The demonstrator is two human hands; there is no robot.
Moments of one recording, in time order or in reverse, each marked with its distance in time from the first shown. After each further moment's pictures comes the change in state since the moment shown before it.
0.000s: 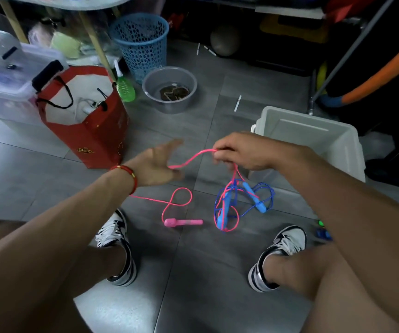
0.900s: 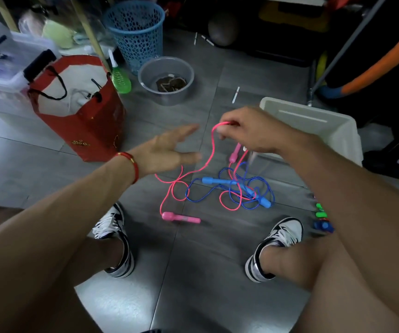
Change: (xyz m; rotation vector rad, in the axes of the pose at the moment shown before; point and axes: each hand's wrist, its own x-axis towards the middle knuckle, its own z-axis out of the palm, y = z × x) left_hand 0.001 0.027 0.004 -0.302 -0.038 0.098; right_hand -0.010 0.003 -0.013 0.038 0.300 0.039
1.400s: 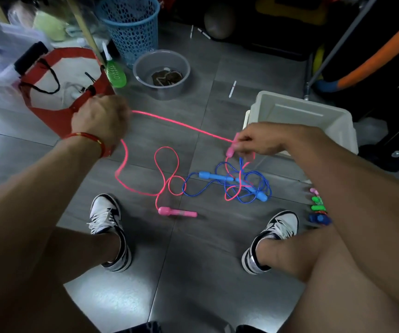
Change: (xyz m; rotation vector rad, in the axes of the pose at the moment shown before) left_hand 0.001 -0.058 -0.067 0.543 0.622 -0.218; right_hand -0.003 0.053 0.009 -0.119 -0.435 0.142
